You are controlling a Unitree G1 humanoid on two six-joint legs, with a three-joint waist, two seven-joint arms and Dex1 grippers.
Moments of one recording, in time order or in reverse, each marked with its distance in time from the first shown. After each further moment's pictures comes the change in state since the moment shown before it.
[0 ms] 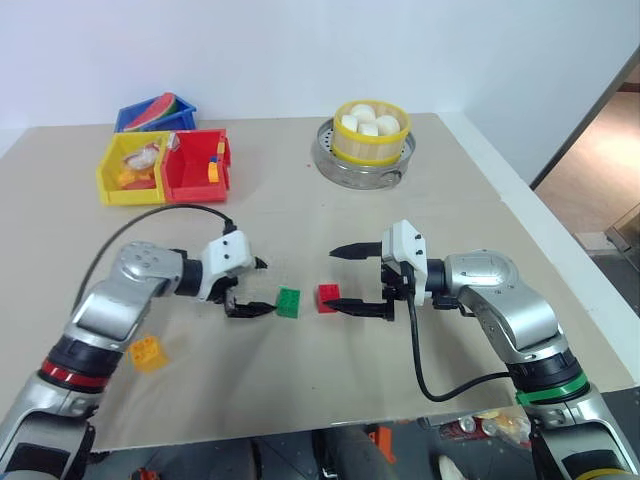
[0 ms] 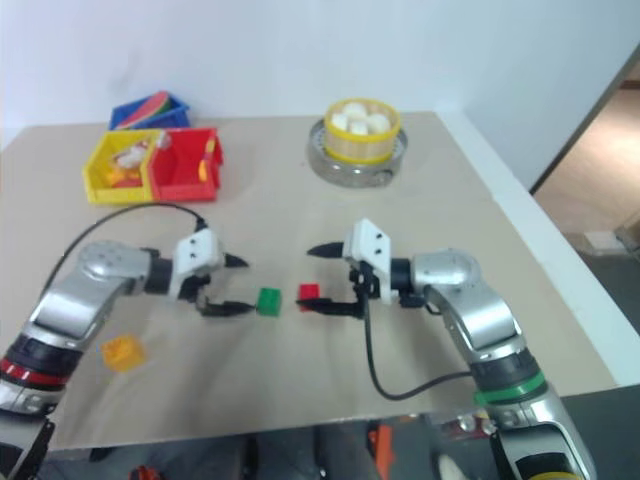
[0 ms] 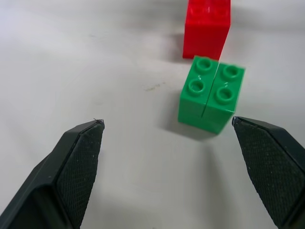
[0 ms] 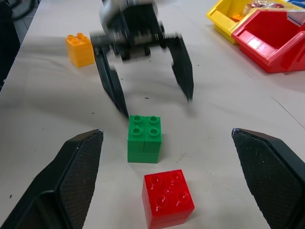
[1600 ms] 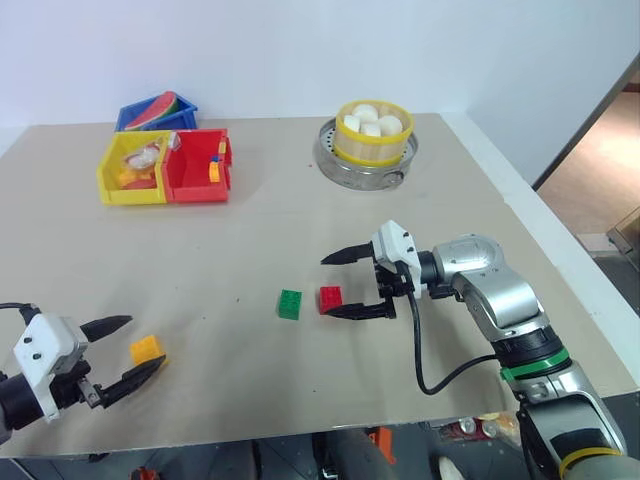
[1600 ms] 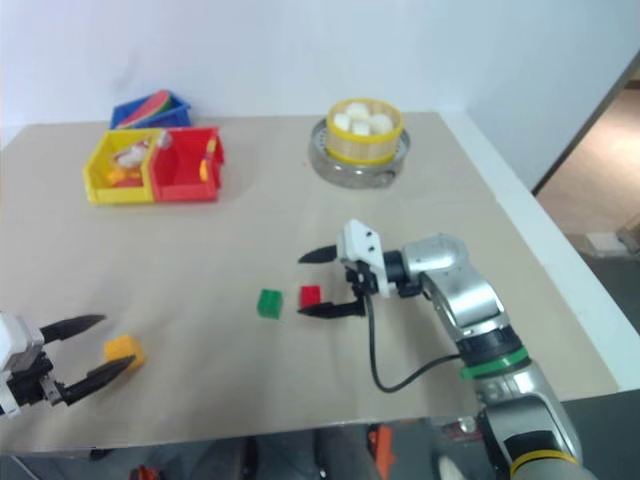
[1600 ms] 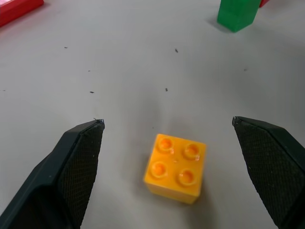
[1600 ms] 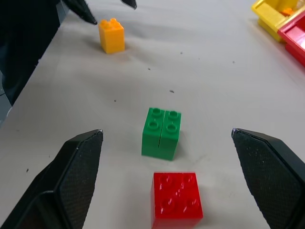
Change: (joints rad) left arm 0.948 -0.022 0.724 -0.272 -0.256 -0.246 0.128; right arm -0.097 0.028 0.050 0.182 -0.065 -0.100 0.201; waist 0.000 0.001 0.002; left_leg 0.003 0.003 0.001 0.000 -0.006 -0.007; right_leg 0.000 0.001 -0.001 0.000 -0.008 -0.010
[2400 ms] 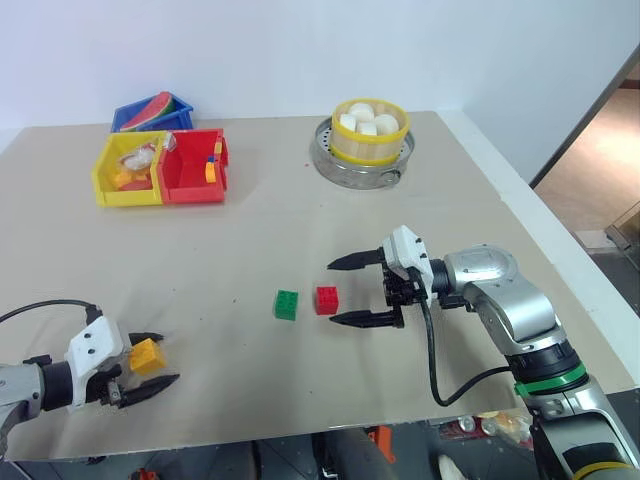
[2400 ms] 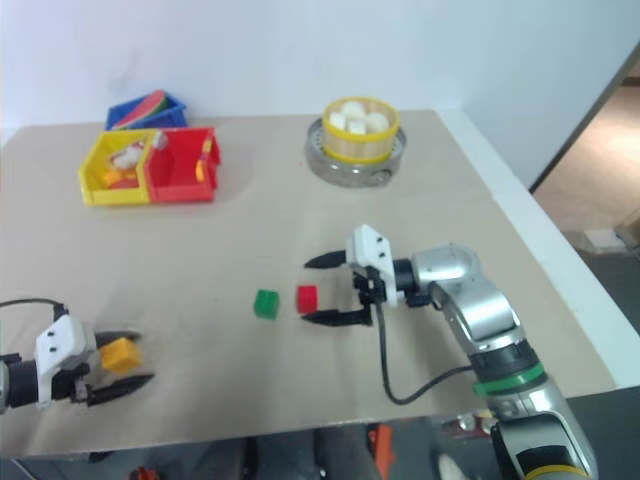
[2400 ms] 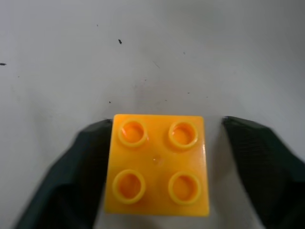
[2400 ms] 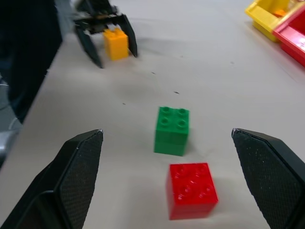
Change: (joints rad) left arm -0.128 0.131 -0.244 0.218 0.142 -0.115 -0.090; right arm 0.060 -0.036 -0.033 -0.112 0.088 0.060 -0.011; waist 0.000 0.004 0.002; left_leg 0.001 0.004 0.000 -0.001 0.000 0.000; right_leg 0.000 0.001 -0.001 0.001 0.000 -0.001
